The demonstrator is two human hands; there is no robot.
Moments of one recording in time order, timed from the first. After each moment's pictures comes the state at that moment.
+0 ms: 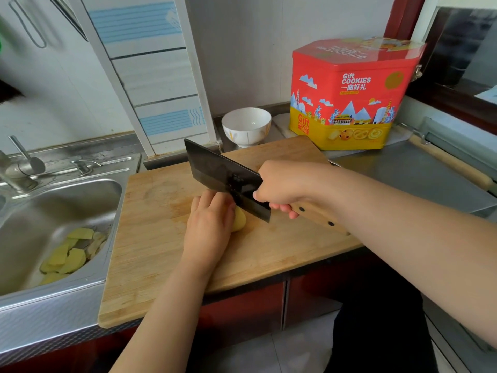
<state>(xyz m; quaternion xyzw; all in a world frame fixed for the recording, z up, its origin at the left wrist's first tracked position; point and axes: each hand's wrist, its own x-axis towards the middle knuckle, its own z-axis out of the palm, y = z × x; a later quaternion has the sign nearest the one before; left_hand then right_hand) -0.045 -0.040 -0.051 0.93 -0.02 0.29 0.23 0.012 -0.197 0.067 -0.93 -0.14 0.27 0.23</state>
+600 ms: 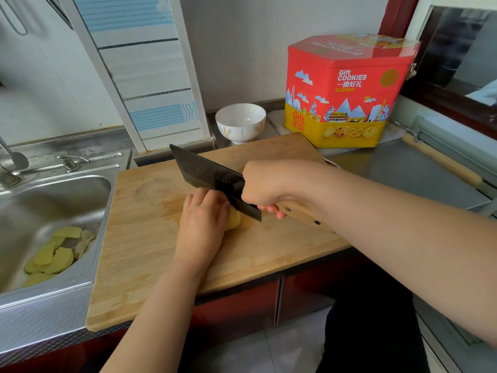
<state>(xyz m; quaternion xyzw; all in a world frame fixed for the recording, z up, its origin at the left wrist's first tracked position) -0.043 -0.037 -0.052 0.93 -0.02 0.27 0.26 0.011 -0.179 0.071 -0.93 -0.13 0.30 0.17</state>
